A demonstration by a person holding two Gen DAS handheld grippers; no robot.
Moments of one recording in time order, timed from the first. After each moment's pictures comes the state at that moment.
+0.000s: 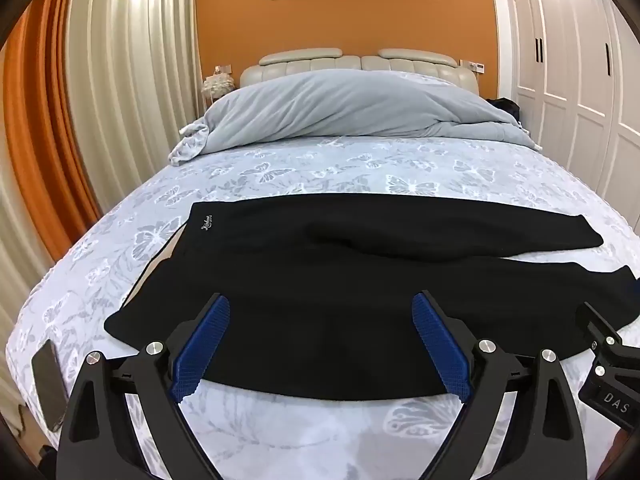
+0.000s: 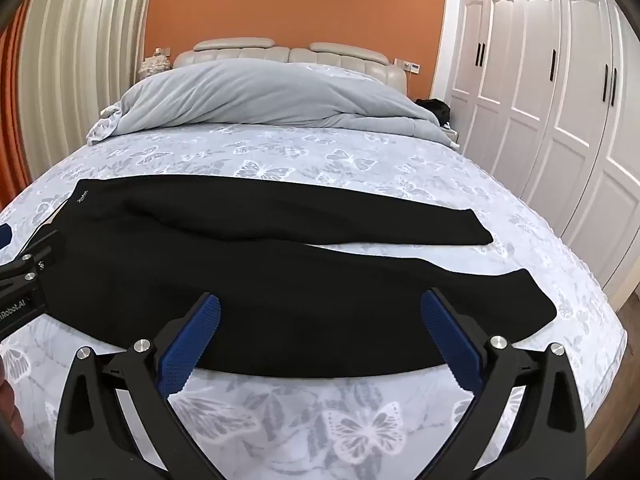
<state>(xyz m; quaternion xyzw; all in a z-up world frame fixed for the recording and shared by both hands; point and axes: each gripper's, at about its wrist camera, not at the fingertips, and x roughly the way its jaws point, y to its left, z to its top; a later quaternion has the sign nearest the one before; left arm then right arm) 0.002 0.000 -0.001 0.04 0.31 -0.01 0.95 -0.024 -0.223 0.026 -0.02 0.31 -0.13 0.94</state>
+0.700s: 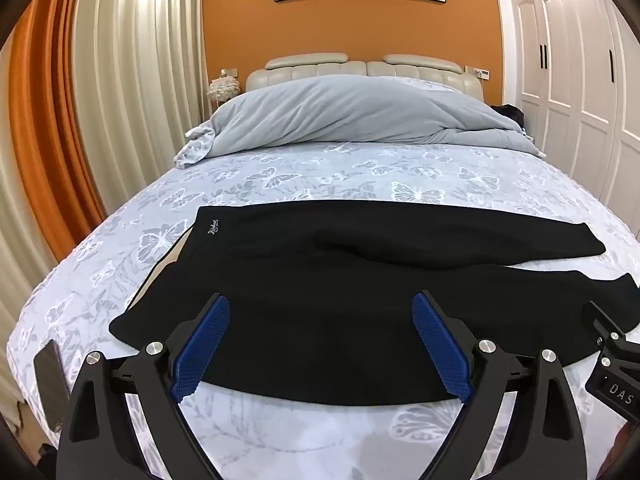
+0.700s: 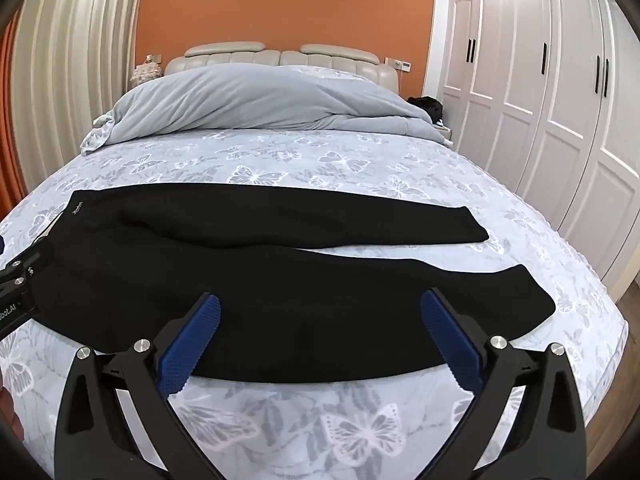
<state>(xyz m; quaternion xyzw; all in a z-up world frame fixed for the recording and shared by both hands) -0.003 0.004 0.008 0.04 0.29 -0.01 0.96 -0.023 -0.223 0.030 -0.01 0.30 -0.14 0.94</state>
